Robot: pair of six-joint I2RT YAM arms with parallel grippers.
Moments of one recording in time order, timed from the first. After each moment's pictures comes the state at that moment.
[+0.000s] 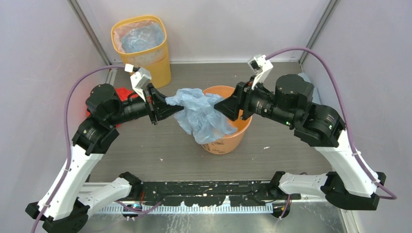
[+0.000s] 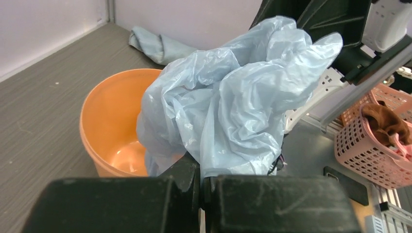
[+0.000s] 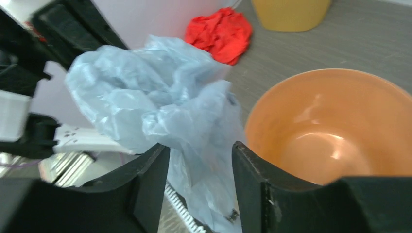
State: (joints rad) left arm -0.55 0.90 1.30 -0.39 0.66 -0.26; right arm 0.92 1.12 1.77 -0.85 -0.05 0.46
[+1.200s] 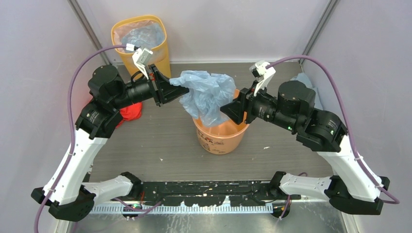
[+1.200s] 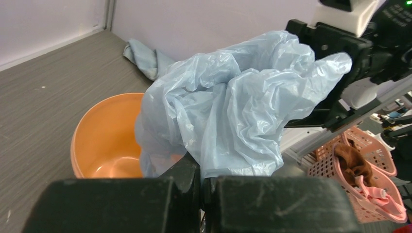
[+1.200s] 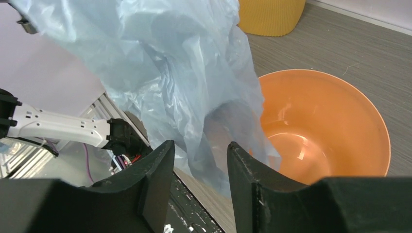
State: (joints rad) left arm -0.55 1.08 1.53 -0.42 0.59 -0.43; right arm 0.92 1.04 1.68 -0.86 0.03 0.33
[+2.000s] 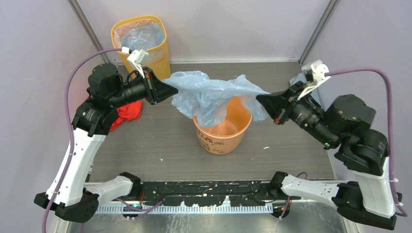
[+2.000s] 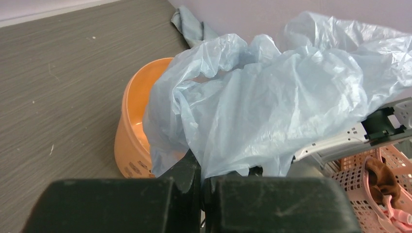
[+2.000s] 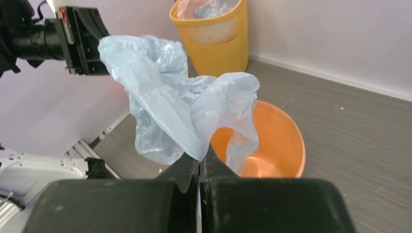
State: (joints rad) left arm -0.41 1.08 1.53 -0.61 0.56 -0.39; right arm 0.92 0.93 1.76 -0.90 0.22 0.26
